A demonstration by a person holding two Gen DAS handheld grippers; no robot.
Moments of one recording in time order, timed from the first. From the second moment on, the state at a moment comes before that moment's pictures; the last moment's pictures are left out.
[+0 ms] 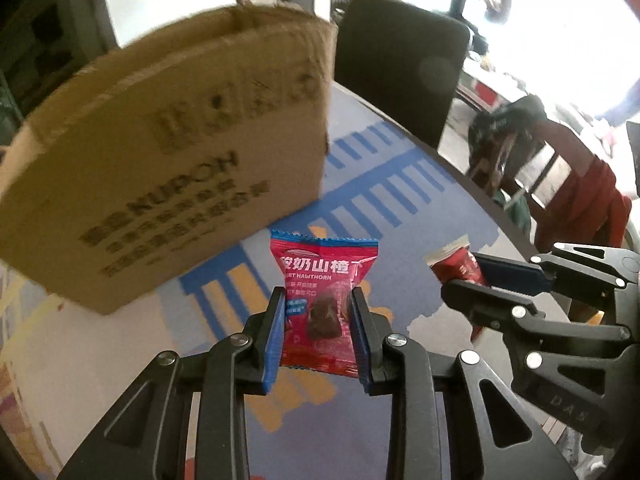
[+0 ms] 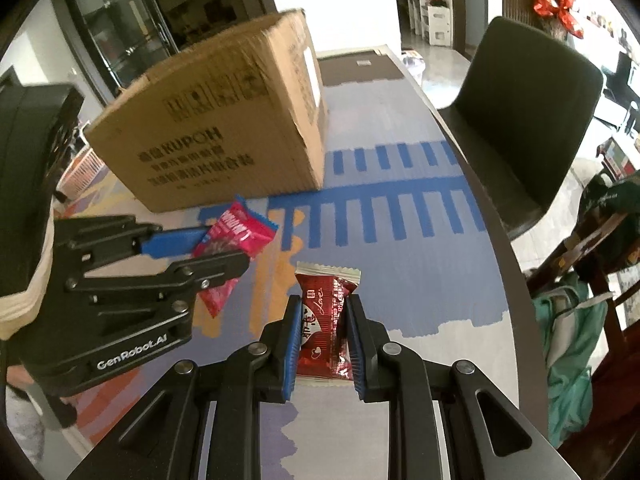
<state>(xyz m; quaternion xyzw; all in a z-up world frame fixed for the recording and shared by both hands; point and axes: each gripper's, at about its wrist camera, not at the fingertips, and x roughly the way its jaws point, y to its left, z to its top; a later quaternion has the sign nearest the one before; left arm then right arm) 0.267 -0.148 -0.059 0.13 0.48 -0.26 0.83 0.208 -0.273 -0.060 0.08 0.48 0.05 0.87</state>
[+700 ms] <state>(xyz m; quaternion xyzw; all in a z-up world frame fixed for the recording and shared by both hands) 0.242 -0.084 0.027 0.06 0.39 -0.19 0.90 0.208 -0.234 0.024 0.05 0.38 0.10 0.92</state>
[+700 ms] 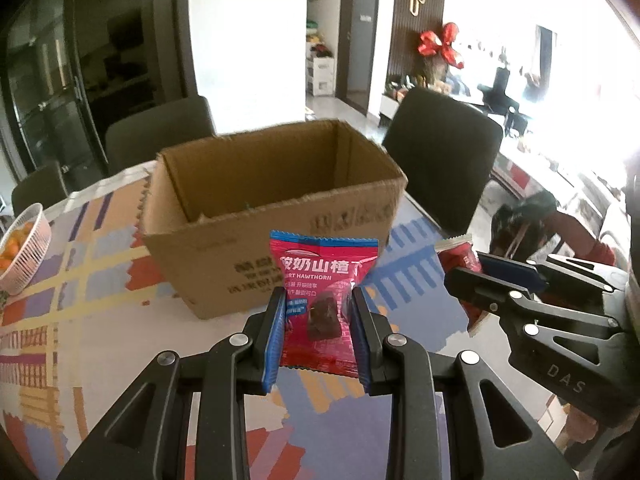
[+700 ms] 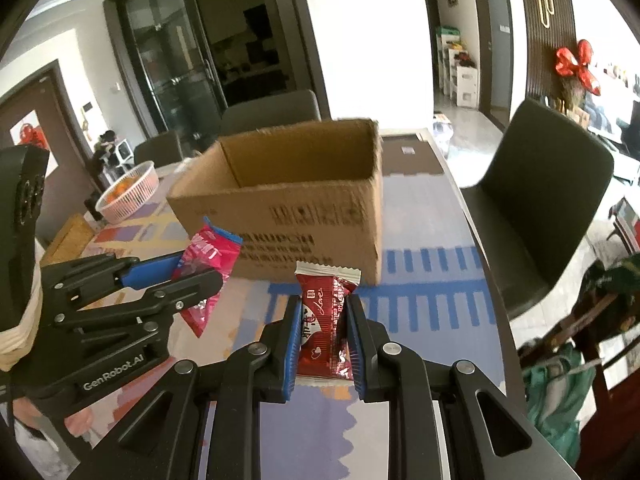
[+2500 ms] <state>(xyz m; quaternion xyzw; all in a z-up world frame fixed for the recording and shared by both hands) 0.364 -0.044 0.066 0.05 0.41 -0.08 0.91 0.364 -0.199 0.076 0.00 0.39 0.08 0.92</state>
